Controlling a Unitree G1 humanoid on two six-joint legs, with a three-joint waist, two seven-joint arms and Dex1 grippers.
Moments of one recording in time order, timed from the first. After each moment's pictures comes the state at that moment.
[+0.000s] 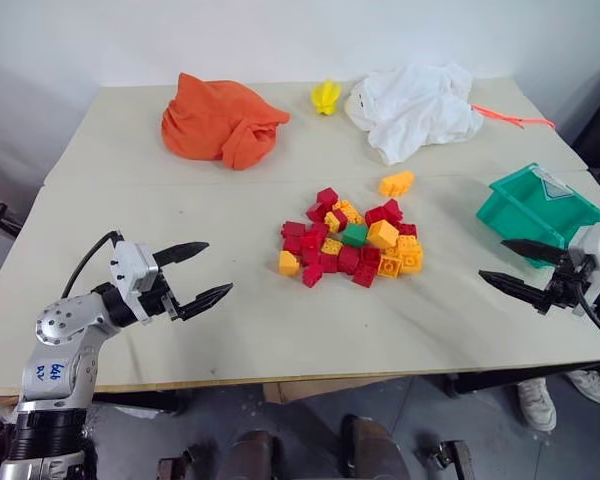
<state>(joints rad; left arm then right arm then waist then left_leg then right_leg) -0.17 0.62 0.23 -0.07 -0.47 0.09 -0.97 -0.24 -0.87 -0.38 0.31 0.45 0.11 1.23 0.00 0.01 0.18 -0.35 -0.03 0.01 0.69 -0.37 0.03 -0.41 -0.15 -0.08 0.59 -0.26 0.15</state>
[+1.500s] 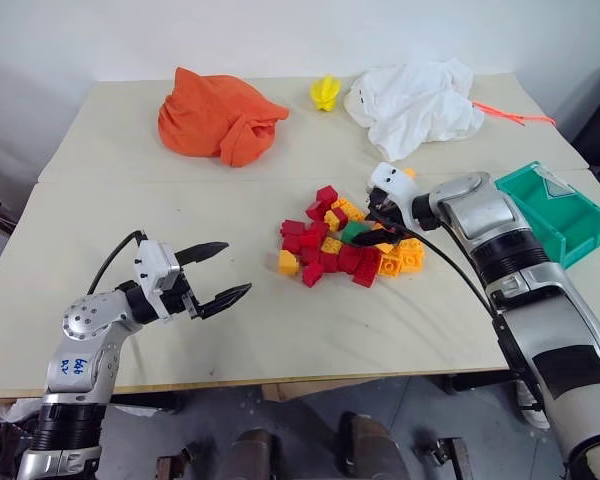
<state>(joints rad) -0.21 0.57 0.16 -0.06 -0.46 0.09 -0.94 -1.15 -0.52 0.37 0.73 0.01 0.57 1.08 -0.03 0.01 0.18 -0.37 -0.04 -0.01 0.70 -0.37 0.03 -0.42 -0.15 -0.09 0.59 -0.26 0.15</state>
